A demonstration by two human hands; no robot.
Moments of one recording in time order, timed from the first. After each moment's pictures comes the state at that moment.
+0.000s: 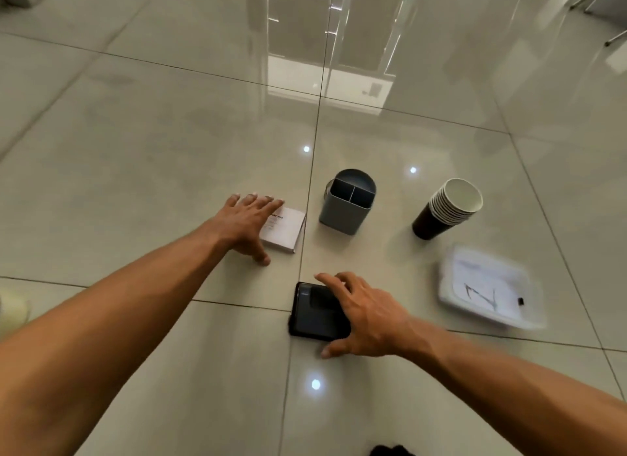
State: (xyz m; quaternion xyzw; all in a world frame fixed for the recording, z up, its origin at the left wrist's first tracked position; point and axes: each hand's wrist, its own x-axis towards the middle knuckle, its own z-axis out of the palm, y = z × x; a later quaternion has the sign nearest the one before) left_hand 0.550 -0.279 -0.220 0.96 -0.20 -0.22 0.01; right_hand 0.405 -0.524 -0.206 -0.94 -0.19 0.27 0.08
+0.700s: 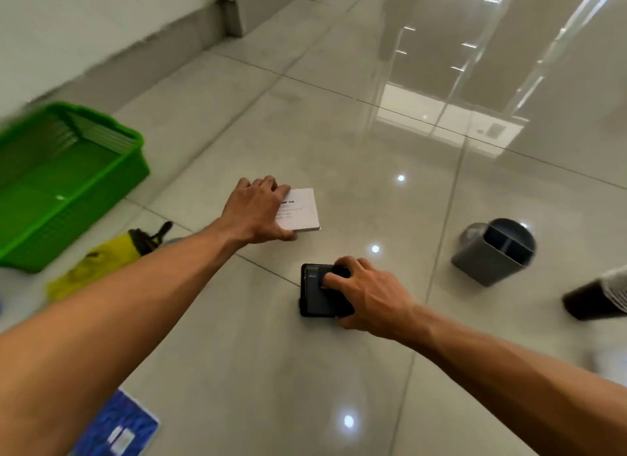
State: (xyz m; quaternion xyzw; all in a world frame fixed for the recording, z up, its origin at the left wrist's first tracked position) left_hand 0.489 -0.068 -0.177 1.00 -0.01 -0.03 -0.01; right_hand 0.454 -0.321 -0.186 -0.88 -0.44 0.17 0.00
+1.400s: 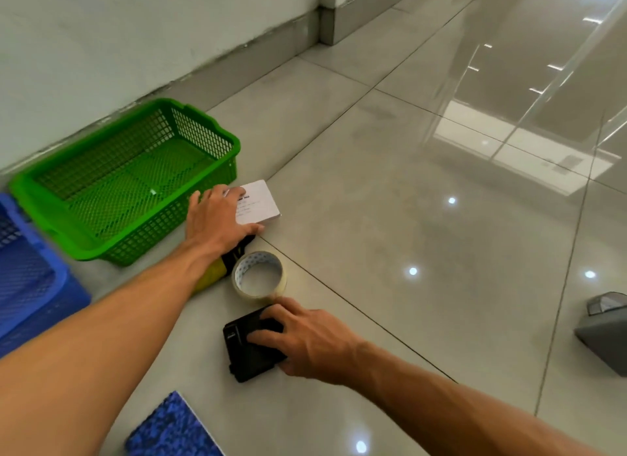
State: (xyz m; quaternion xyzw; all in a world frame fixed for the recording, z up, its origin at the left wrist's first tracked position) left_hand 0.432 0.122 -0.215 0.97 0.25 0.03 0.05; right_hand 0.410 -0.127 -0.229 -0.73 -0.66 0.16 0.08
